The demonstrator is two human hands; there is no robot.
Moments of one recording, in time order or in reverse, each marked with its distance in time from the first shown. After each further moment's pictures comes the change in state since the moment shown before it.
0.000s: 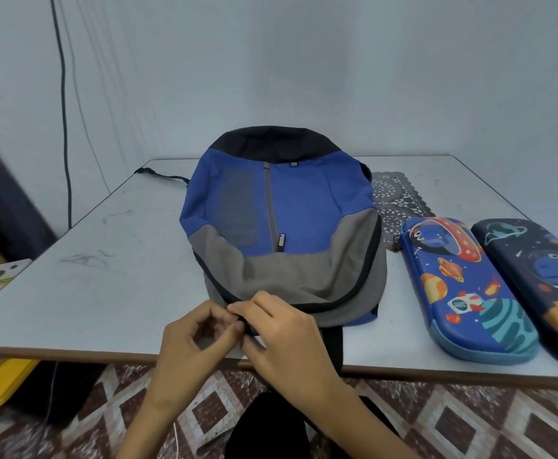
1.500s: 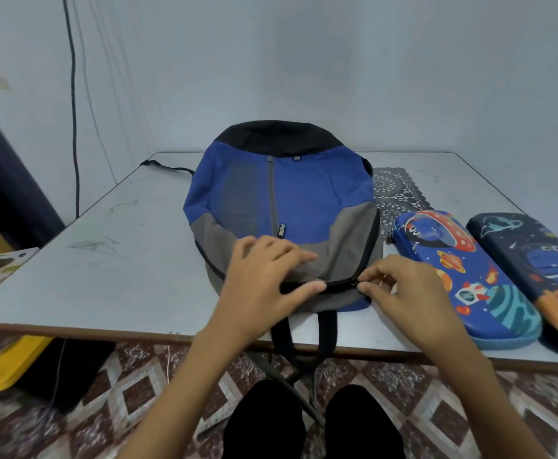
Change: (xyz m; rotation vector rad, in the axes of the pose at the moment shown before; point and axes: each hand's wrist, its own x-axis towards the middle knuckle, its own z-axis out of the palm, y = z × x) left_hand 0.052 0.045 0.053 0.799 -0.059 0.598; right_hand -0.008 0.072 -0.121 -0.081 -0.121 0.452
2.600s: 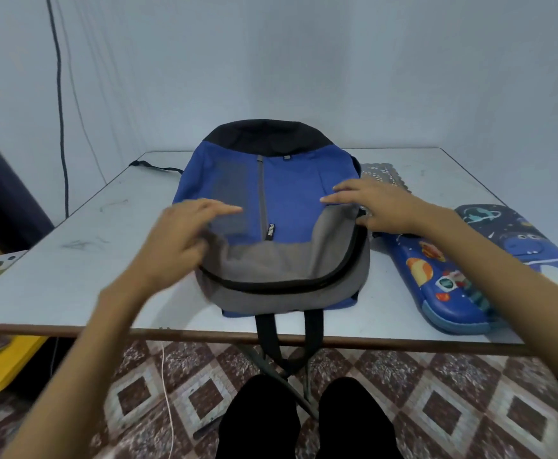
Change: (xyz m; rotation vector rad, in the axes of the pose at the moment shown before) left_hand 0.004 -0.088 -0.052 -0.115 -0.141 0.004; right_hand 0.130 0.043 -0.025 -0.475 -0.431 -0.392
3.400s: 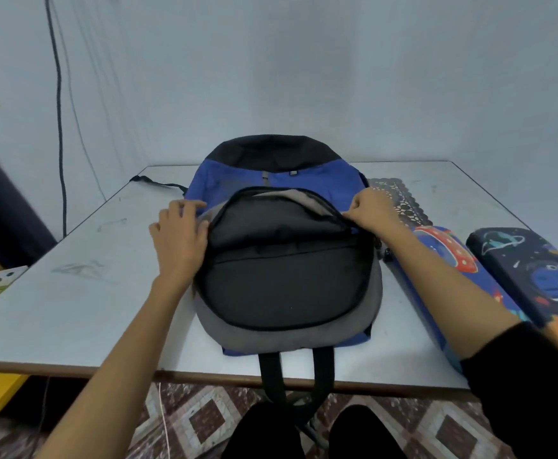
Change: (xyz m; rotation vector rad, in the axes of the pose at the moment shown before) left_hand 0.053 -0.079 0.063 0.261 0.342 -0.532; right_hand 0.082 0.026 0.038 0.389 0.242 0.618
